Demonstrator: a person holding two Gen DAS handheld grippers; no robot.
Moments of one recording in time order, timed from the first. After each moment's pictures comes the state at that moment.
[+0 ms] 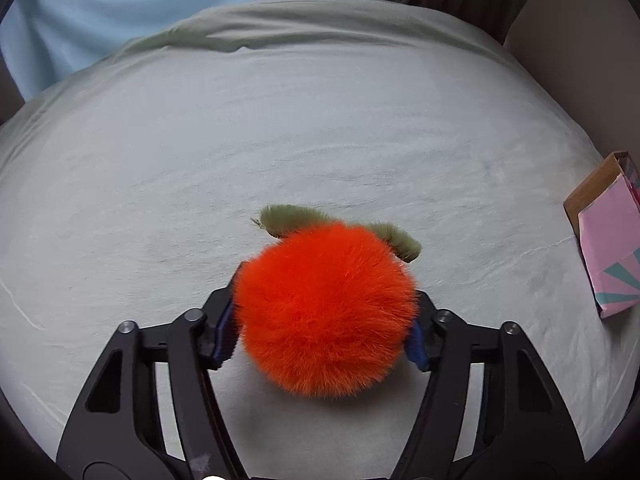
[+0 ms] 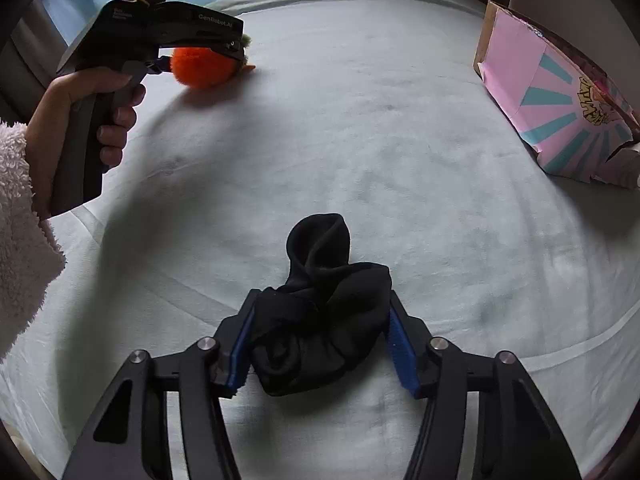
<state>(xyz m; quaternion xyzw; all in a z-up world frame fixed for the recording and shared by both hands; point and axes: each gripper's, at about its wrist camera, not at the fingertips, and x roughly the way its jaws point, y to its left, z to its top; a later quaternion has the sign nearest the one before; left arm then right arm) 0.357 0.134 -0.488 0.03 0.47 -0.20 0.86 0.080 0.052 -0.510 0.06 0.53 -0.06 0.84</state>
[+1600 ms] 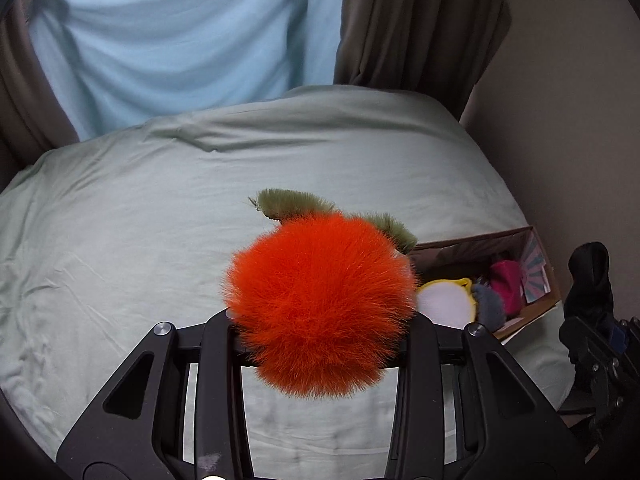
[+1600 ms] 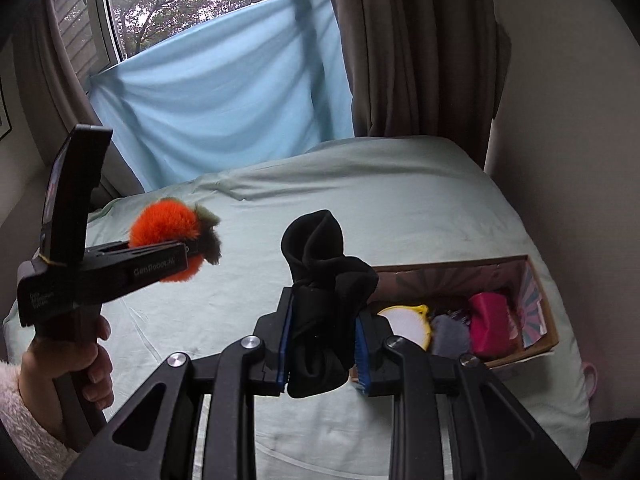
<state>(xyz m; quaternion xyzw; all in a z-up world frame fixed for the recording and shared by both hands) 0.209 -0.024 -0.209 0.00 0.44 -0.13 0.89 0.100 -0.176 -0.199 0.08 0.40 0.03 0.91</state>
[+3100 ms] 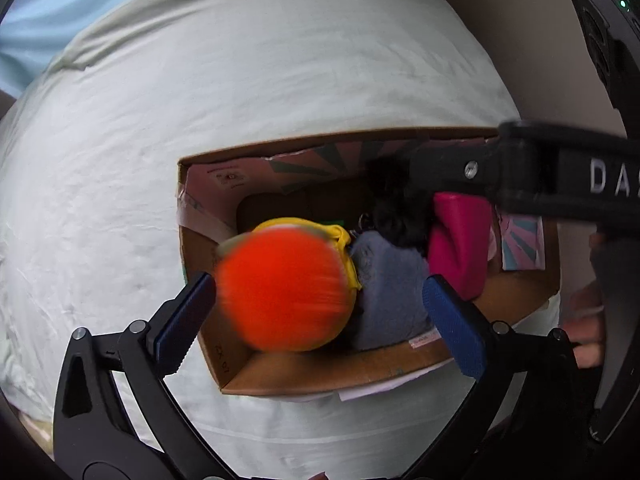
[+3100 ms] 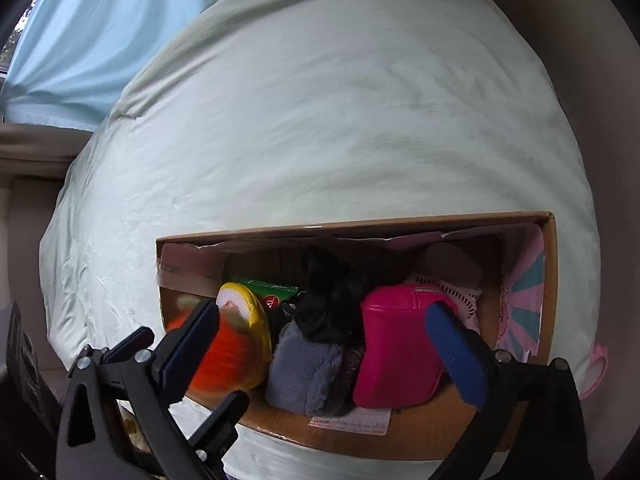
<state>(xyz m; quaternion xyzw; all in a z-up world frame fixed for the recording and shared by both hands) 0.231 -0.277 -0.343 0.06 0.63 -0.15 0.76 0.270 -0.397 -0.378 0.18 0.66 0.06 0.72</state>
